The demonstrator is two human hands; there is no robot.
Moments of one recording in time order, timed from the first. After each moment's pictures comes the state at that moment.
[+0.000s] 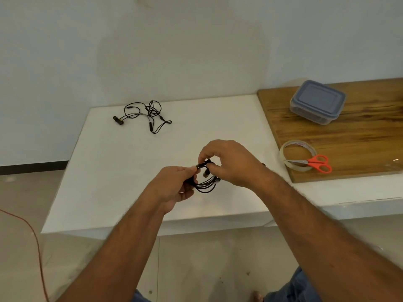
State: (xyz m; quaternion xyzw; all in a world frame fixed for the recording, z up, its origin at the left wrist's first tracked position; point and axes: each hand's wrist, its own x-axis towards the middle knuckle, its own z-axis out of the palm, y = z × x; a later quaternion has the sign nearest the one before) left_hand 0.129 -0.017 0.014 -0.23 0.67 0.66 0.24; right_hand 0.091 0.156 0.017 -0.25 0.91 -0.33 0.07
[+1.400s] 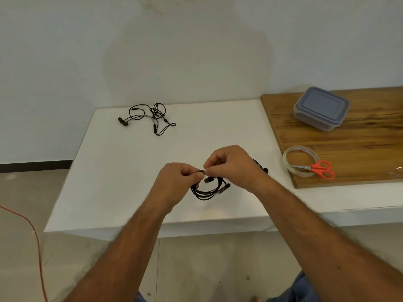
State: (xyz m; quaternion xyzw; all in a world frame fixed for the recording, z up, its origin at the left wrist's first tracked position) left_hand 0.129 -0.022 0.012 -0.10 0.84 0.52 0.13; right_hand 0.096 0.149 0.019 -0.06 0.83 -0.52 0.18
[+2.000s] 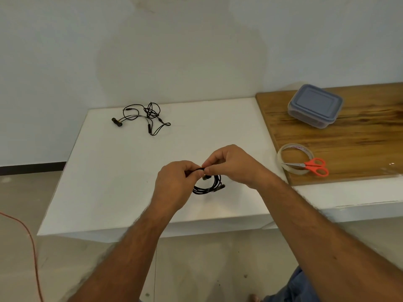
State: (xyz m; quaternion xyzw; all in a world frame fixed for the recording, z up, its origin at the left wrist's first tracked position) left_hand 0.131 -0.004 0.014 -0.03 0.92 0.39 0.06; right_hand 0.089 0.165 0.016 -0.07 0.80 -0.54 0.24
